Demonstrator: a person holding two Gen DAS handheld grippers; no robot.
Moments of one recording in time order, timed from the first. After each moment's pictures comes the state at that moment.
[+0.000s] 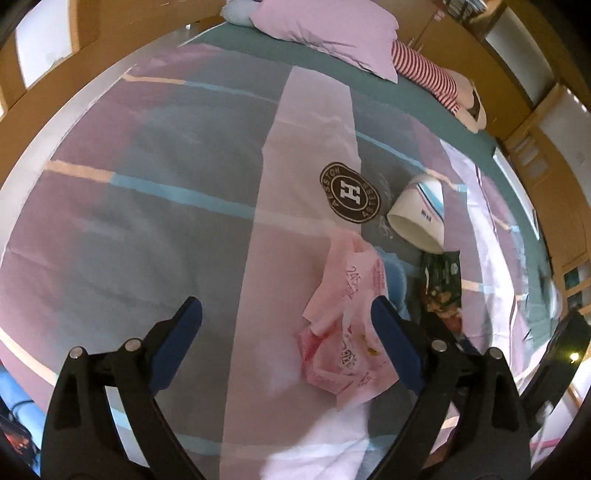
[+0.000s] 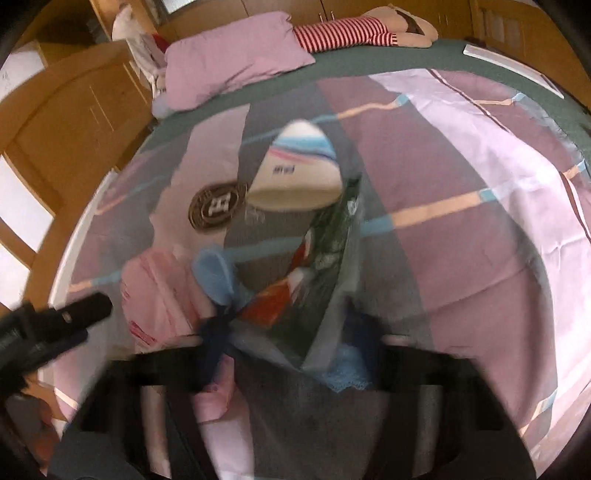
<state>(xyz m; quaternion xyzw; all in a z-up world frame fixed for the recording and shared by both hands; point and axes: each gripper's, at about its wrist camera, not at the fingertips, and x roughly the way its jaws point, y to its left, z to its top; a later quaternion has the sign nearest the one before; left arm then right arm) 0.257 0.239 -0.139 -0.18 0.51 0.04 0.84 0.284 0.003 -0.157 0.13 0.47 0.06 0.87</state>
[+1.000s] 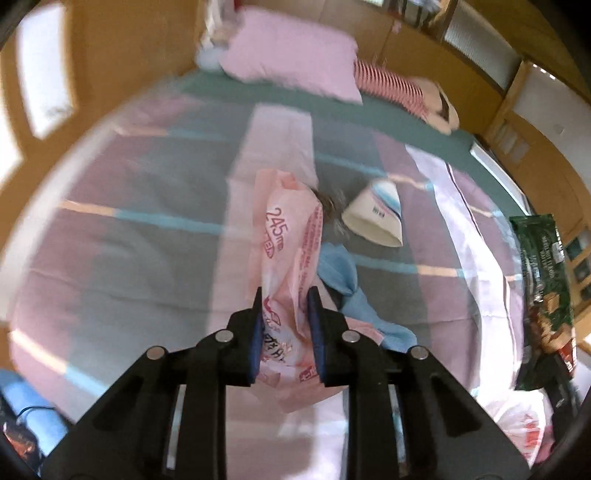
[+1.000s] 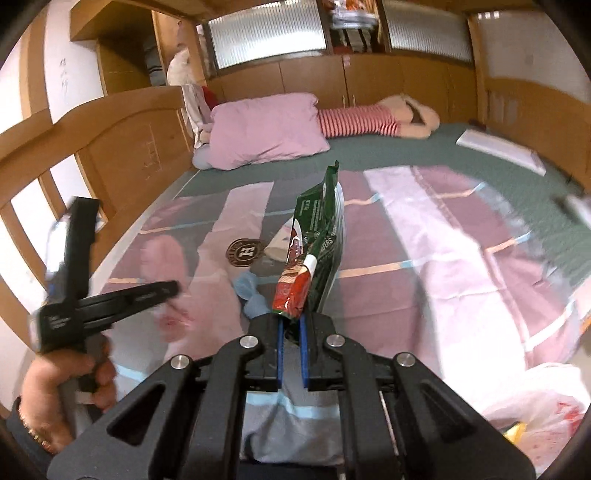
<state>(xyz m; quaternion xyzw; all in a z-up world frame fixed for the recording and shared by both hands) 0.206 0.187 -0.101 -0.12 0.43 0.04 0.90 0.151 -0.051 -0.038 0.06 0.33 0.08 0.94</state>
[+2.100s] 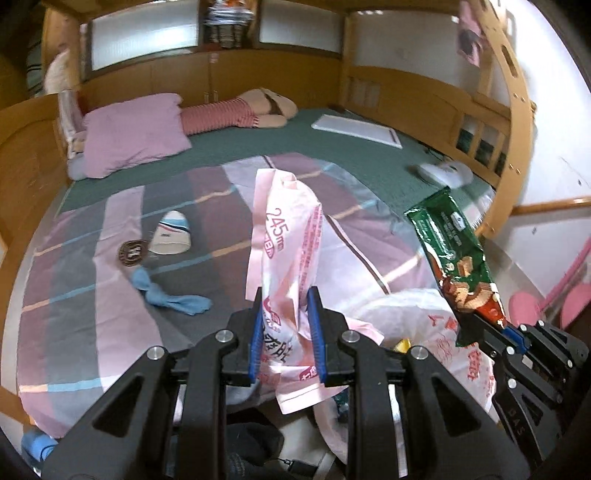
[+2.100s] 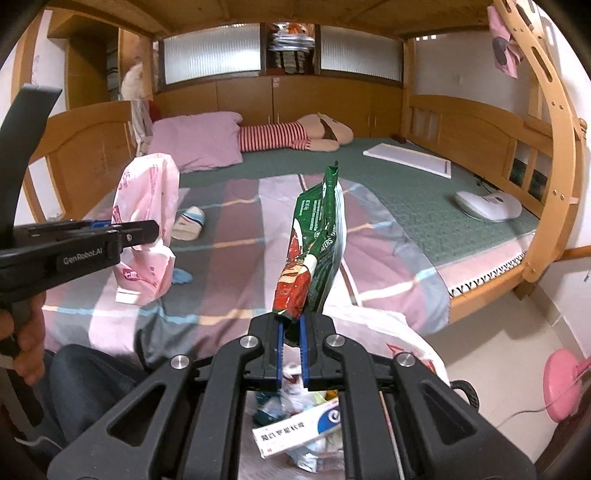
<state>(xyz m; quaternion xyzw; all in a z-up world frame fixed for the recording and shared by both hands) 0.068 -0.041 -0.011 0.05 0.36 -0.19 0.91 -0.005 -0.197 -0.014 0.02 0.32 -0.04 0.95</state>
